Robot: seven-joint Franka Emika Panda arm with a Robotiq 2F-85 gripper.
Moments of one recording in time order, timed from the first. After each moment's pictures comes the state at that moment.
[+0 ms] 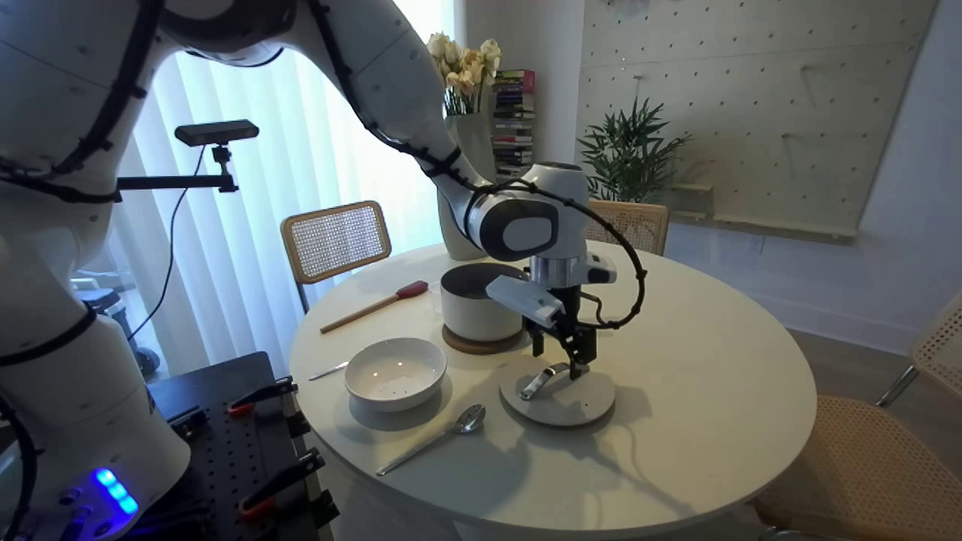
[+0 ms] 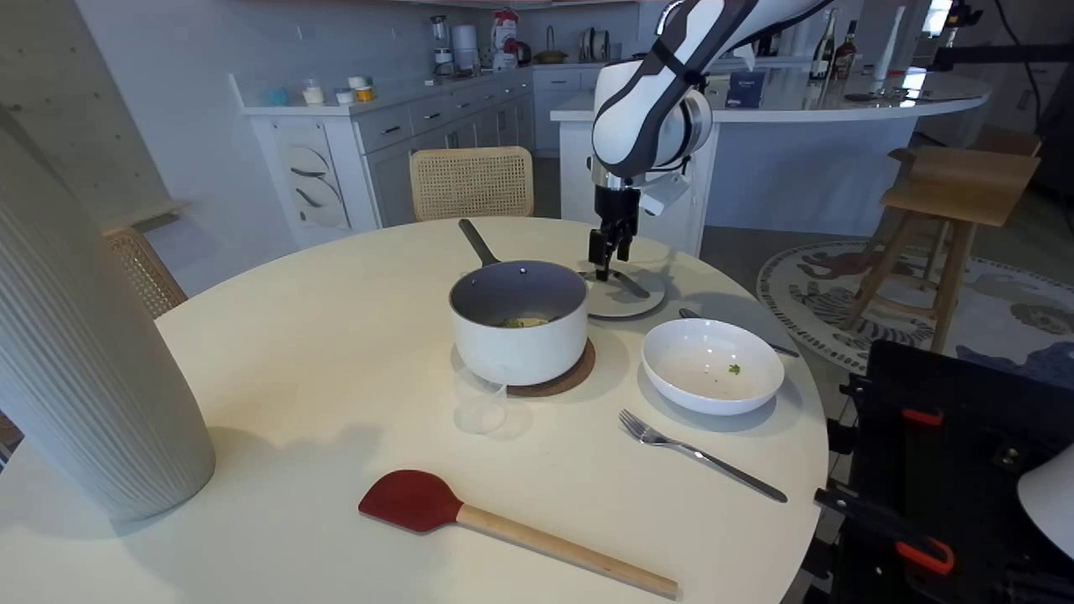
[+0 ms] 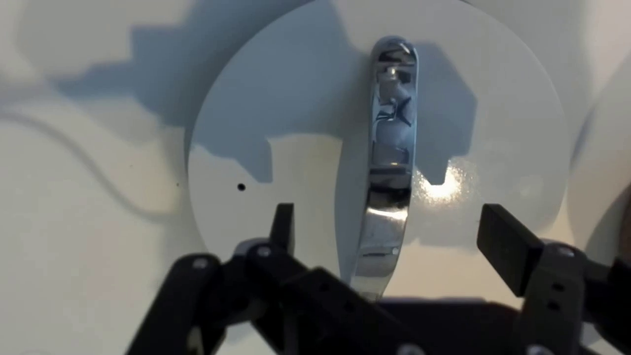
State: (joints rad) arm -0.24 0.58 -0.05 -1.92 -0.02 2.55 -0.31
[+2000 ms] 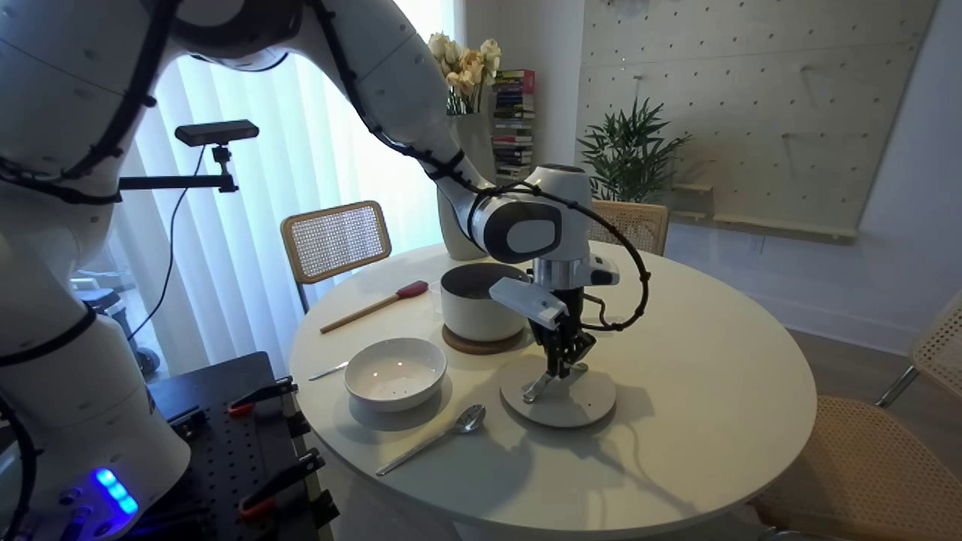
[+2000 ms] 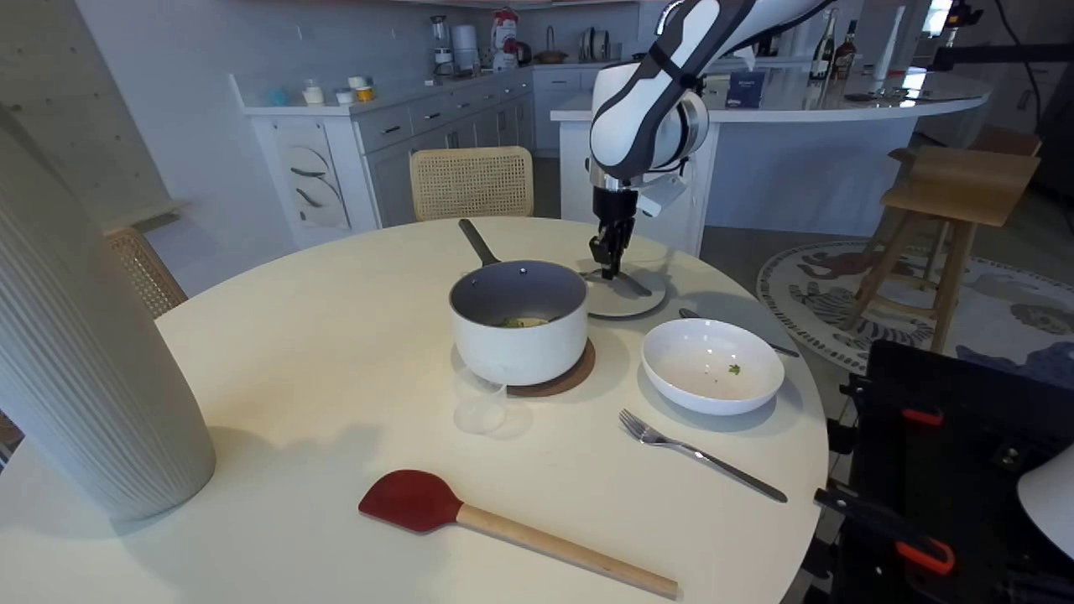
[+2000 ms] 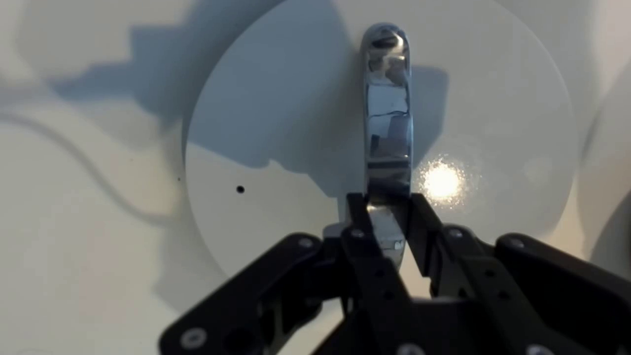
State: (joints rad) arm -0.24 0.59 -0.05 -1.90 -0.02 2.55 -0.31
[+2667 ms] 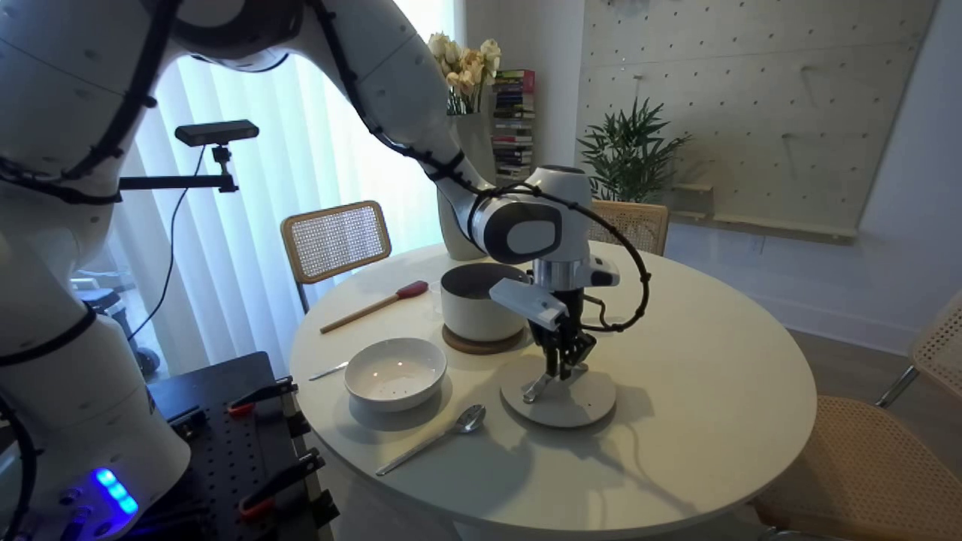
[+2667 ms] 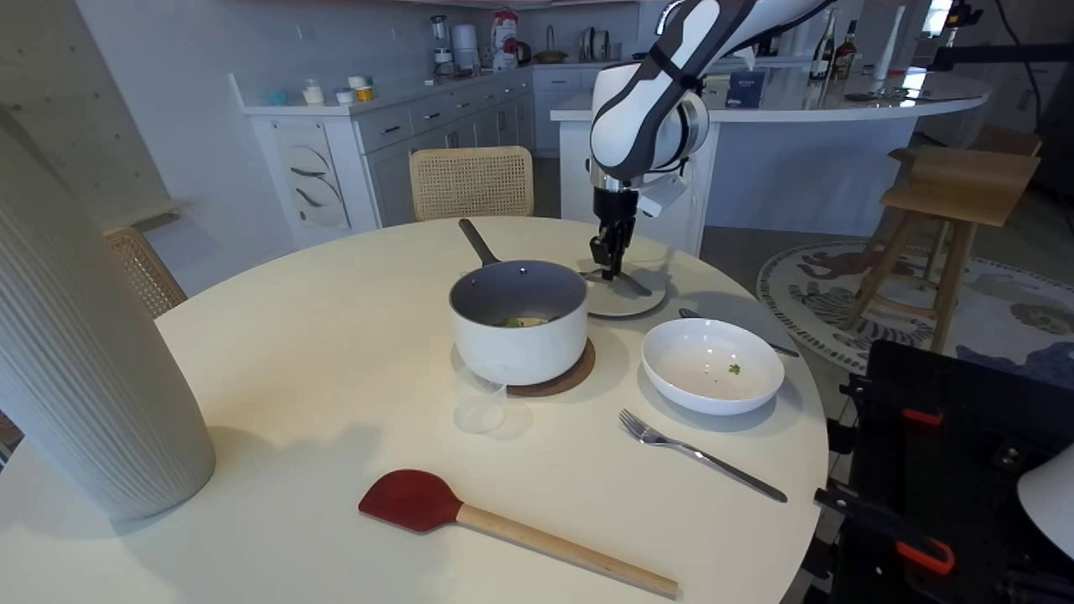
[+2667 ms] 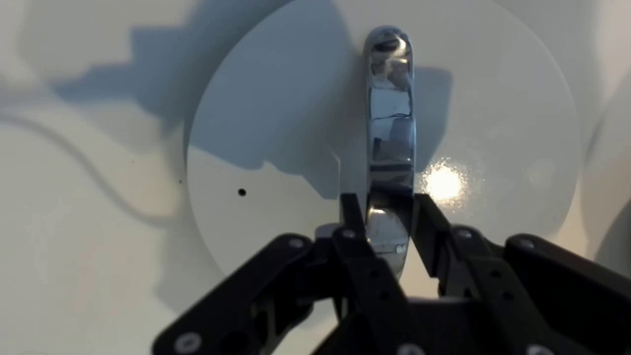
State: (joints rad) arm -0.24 0.60 -0.05 -1.90 -0.03 2.55 -0.31
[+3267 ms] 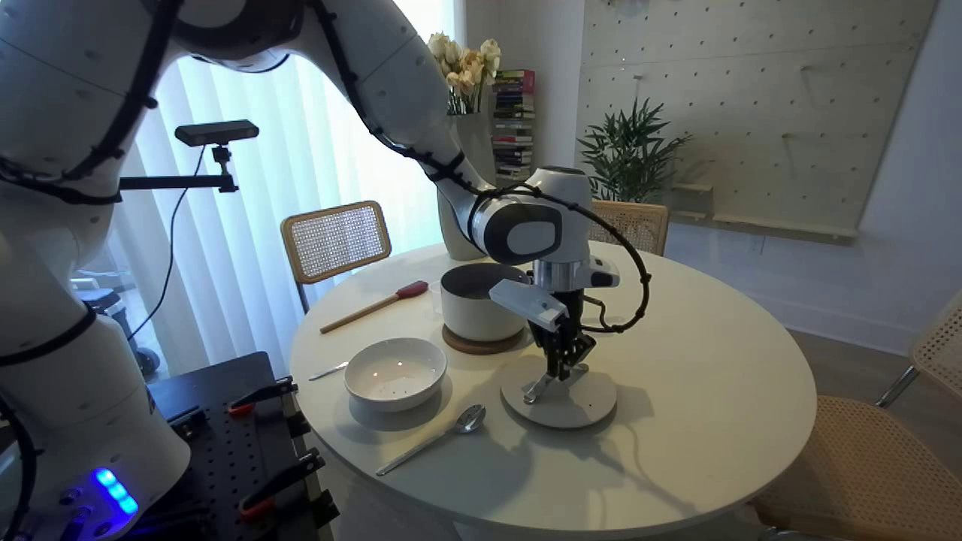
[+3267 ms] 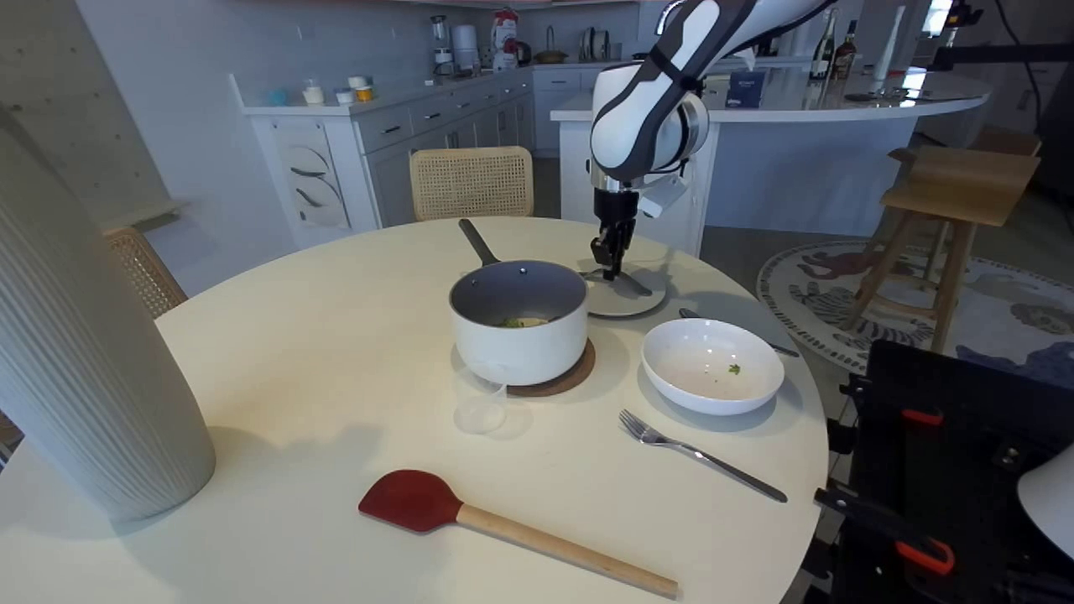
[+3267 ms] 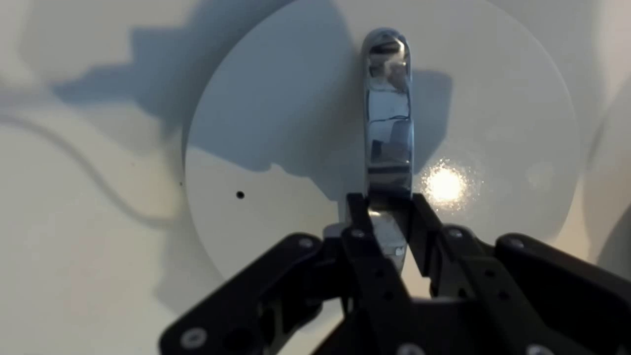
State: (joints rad) arm -0.24 0.60 -0.05 -1.90 -0.03 2.55 -0.31
